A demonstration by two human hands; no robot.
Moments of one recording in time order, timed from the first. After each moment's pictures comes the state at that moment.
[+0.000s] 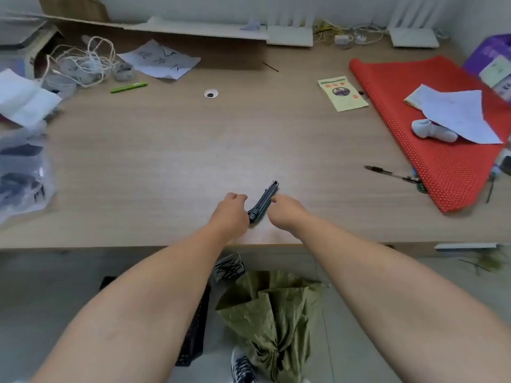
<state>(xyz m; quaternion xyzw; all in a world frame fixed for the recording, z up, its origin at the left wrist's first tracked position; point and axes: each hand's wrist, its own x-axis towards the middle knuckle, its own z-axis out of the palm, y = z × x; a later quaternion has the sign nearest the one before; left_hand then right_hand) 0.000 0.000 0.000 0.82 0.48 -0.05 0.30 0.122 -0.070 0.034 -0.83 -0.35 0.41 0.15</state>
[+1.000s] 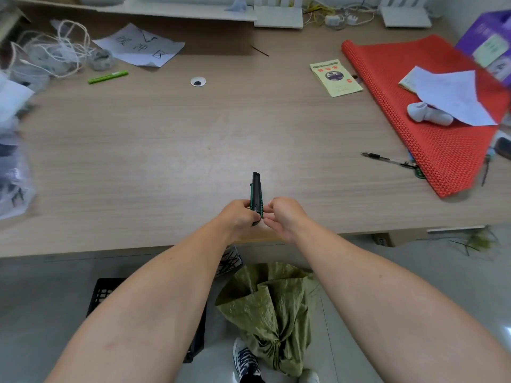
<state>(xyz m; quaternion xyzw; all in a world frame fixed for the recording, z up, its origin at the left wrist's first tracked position) 0.011 -0.003 -0.020 0.63 0.51 -0.01 0.58 0.109 -0.072 0.000 -0.70 0.01 0.53 0.48</state>
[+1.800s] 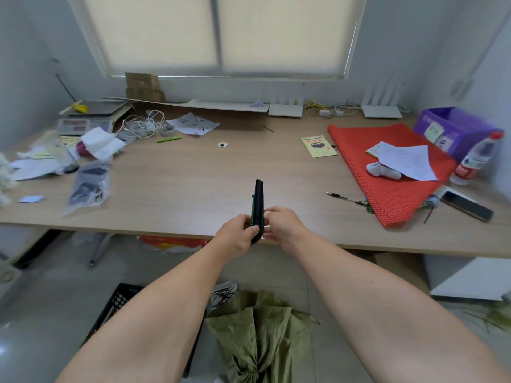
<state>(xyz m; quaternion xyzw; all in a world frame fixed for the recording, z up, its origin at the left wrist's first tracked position) -0.001 -0.219 0.115 0.77 0.50 0.12 0.37 0.123 -0.262 0.129 -0.68 -0.26 0.50 0.47</state>
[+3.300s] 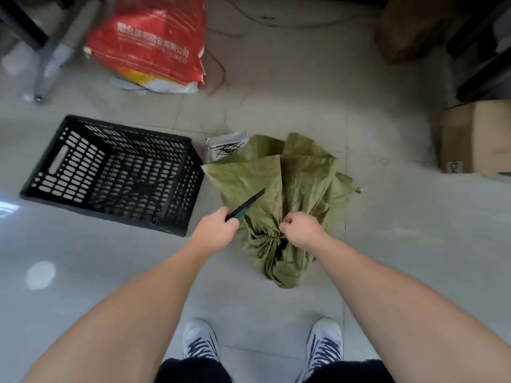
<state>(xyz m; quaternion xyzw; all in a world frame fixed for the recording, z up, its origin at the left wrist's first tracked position) -0.150 -0.303 -0.427 0.64 0.62 -0.08 0.44 0.038 -0.362 -0.441 -0.79 -0.39 0.47 0.01</state>
